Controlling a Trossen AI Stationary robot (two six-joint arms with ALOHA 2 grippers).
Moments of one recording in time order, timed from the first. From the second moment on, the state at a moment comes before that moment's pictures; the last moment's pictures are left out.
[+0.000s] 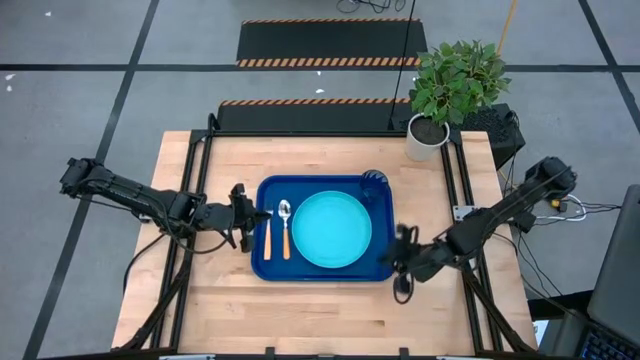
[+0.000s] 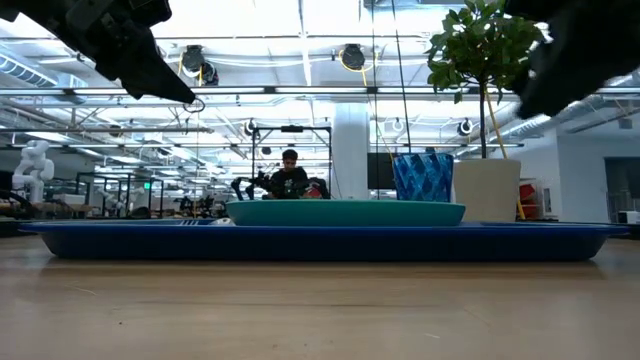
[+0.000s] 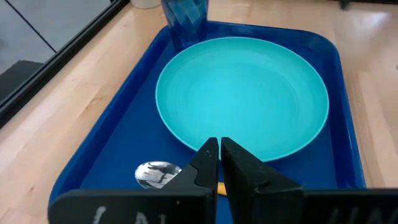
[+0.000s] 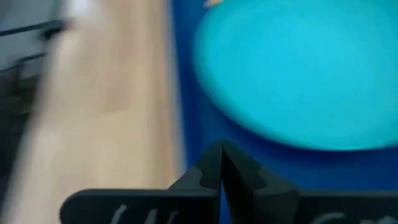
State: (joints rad) left arm -0.27 0.91 0.56 -0.25 -0.44 -0.27; right arm 0.58 1.24 0.65 -0.22 0.33 0.65
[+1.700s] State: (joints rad) left arm 0.04 0.11 0.08 0.02 -0.02 0.04; right arm 0.36 0.15 0.07 0.07 0.29 0.06
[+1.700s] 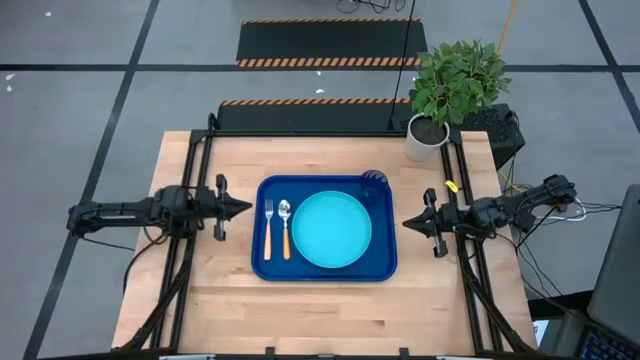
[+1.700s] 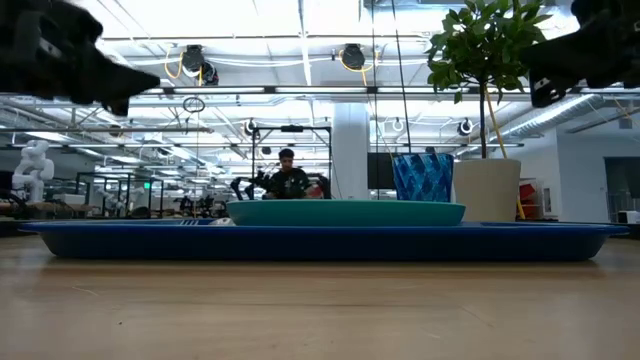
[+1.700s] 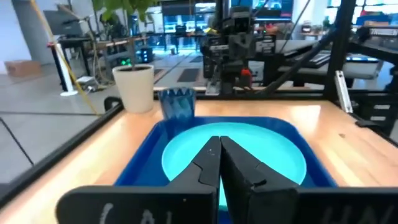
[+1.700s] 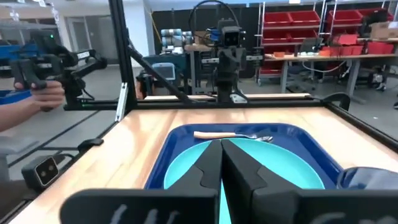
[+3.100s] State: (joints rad) left arm 0.09 0.10 0.01 0.05 0.04 0.02; right arm 0.14 0.02 0.02 0.13 0.08 0.08
